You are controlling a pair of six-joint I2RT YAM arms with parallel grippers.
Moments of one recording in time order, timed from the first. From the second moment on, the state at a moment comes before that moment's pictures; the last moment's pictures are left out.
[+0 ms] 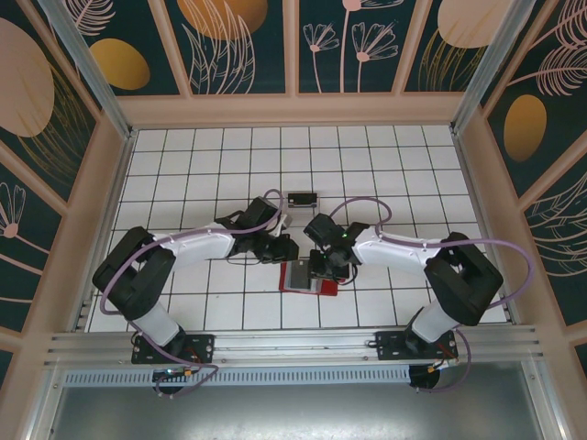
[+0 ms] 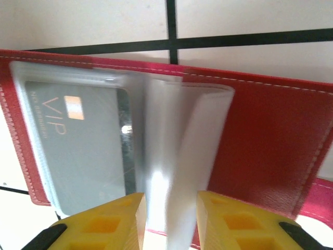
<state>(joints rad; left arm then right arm) -0.71 1.66 0.87 -0.21 0.54 -0.74 0.87 1.55 0.87 -0.63 -0.15 0.89</state>
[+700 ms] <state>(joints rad) -0.72 1.70 0.93 -0.26 0.50 -0.72 0.81 1.43 0.83 -0.82 -0.04 0.89</state>
